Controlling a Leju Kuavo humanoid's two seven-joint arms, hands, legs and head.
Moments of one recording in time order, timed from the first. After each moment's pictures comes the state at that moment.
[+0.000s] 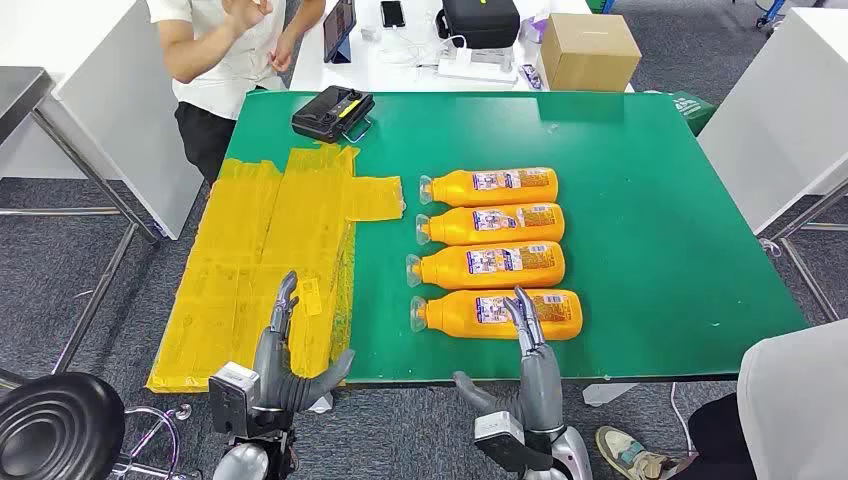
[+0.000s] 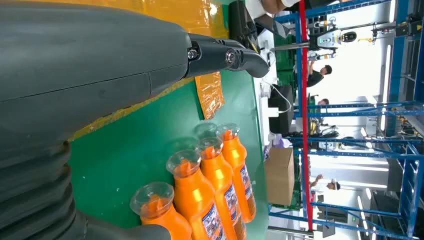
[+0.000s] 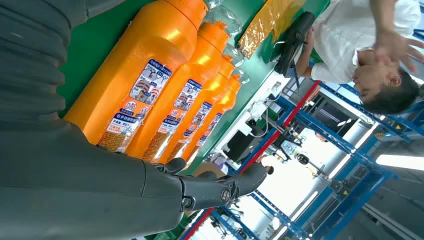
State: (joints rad) left arm 0.05 -0.16 -0.41 -1.40 -0.10 0.12 -0.54; right arm 0.10 0.04 0.38 -1.37 0.57 -0.61 -0.66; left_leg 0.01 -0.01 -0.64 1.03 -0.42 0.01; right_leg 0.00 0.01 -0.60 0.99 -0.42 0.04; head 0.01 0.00
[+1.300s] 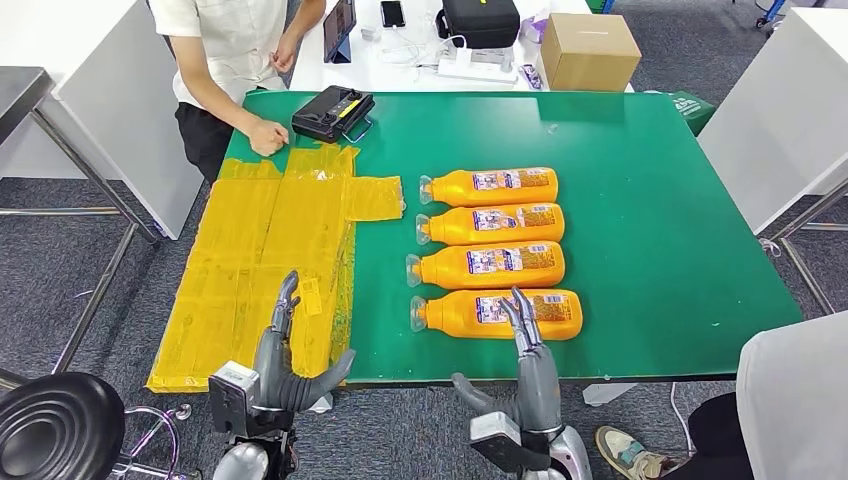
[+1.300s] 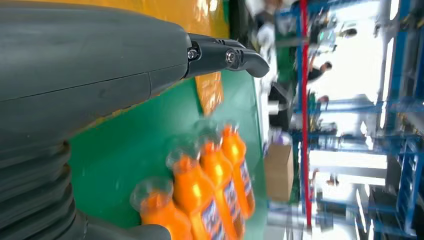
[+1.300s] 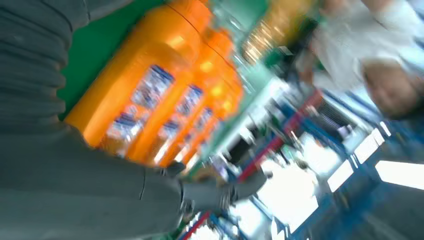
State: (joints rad) left arm 0.04 -0.16 -0.42 -1.39 -0.08 0.08 -0.53; right arm 0.06 0.00 0.40 -1.35 0.68 -0.57 -0.55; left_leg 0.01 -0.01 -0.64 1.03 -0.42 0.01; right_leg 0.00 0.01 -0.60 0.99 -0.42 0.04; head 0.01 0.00
